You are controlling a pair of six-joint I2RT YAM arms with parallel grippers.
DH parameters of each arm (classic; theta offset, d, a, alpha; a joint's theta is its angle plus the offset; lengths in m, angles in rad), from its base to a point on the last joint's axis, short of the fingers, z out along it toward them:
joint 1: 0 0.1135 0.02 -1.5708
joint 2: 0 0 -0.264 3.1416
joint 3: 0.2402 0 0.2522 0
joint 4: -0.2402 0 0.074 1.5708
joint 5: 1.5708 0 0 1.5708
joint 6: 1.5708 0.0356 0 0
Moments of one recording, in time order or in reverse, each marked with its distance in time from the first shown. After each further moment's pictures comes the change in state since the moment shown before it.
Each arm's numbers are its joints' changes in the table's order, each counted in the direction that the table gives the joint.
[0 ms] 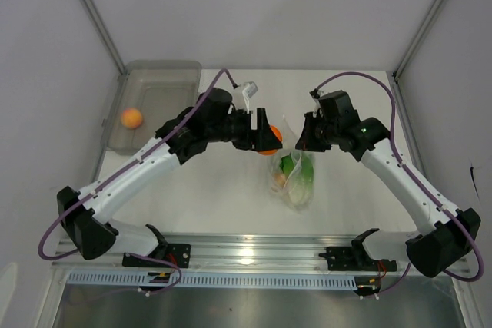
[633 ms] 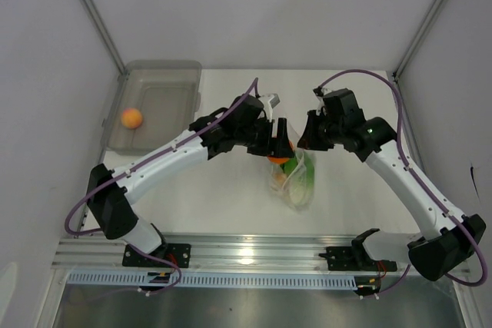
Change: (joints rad) left arm -0.098 0.208 0.072 -0.050 -0.101 -0.002; right arm 0.000 -0.024 0.037 -0.039 0.000 0.008
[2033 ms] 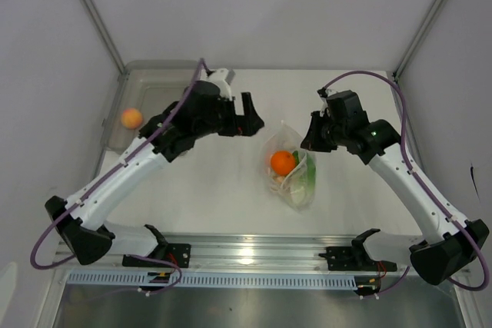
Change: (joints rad) left arm 0.062 -0.218 0.021 -0.068 -0.261 0.069; right arm -0.012 -0.029 -0.015 -0.008 0.016 -0.001
